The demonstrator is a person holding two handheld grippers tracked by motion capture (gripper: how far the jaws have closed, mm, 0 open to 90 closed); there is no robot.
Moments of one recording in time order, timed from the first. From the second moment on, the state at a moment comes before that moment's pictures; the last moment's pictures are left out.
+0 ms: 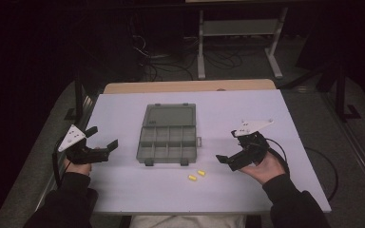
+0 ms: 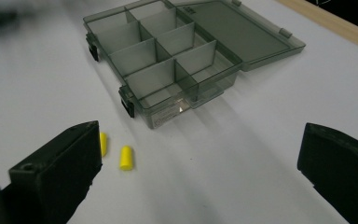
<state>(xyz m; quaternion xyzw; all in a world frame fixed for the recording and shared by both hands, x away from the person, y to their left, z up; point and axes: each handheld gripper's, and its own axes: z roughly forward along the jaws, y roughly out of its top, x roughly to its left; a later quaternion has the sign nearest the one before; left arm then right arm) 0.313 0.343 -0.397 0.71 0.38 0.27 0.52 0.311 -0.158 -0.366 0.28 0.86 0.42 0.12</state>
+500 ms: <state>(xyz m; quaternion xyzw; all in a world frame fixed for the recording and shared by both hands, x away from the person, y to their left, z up) 0.313 0.343 -0.398 0.71 0.39 0.27 0.52 0.314 -0.127 -0.378 0.25 0.89 0.38 0.09</state>
